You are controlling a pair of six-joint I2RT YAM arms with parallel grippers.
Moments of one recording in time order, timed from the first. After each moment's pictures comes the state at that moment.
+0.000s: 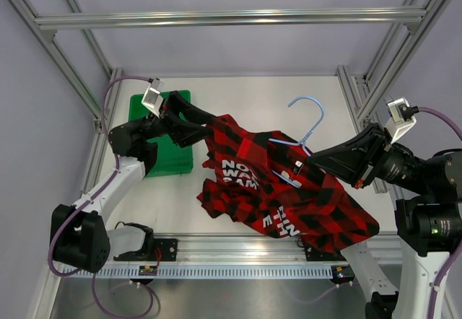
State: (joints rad) left arm -0.27 1.20 0.81 1.26 1.11 -1.09; right arm 0.02 0.69 1.44 -0.39 -1.15 0.89
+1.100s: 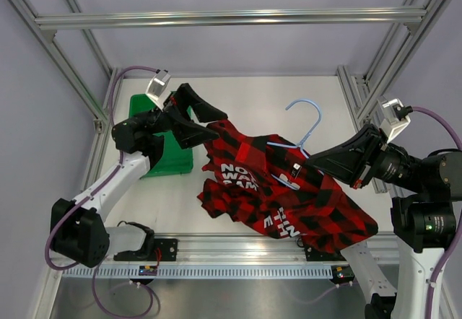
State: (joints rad) left arm -0.37 1.24 0.93 1.31 1.10 -1.28; right arm 0.02 0.67 1.37 -0.32 -1.17 0.94
